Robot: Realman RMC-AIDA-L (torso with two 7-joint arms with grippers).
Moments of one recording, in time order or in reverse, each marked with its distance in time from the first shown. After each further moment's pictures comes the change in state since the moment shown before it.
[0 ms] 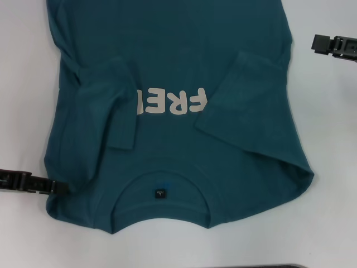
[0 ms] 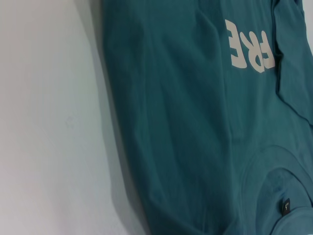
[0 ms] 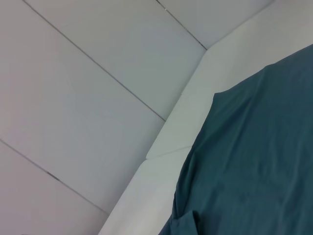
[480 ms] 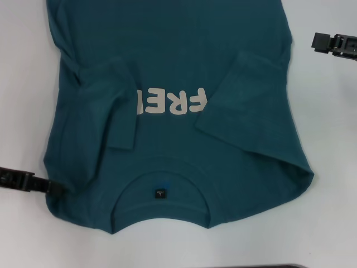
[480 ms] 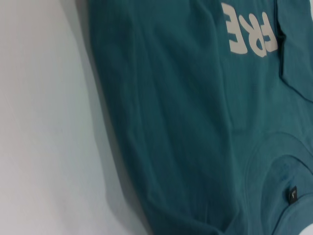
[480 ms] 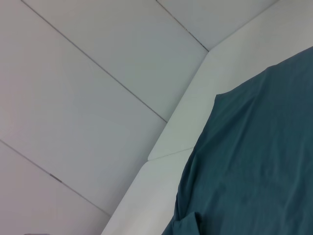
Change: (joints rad) left arm -0.008 -0.018 0.053 -0.059 0.018 0.003 -0.008; right arm 0.001 0.000 0.000 0.000 0.005 -0.003 0.005
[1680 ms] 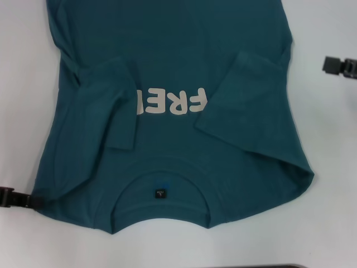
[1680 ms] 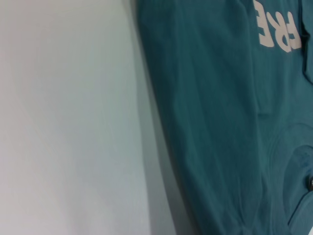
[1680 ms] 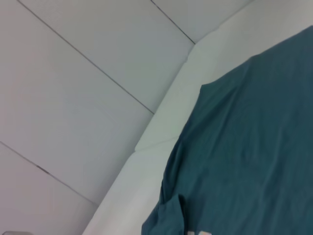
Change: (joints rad) left arm 0.072 0.018 -0.039 -0.015 0.005 0.010 0.019; right arm -0.064 0.002 -0.013 -0.024 -0.015 -0.013 -0.018
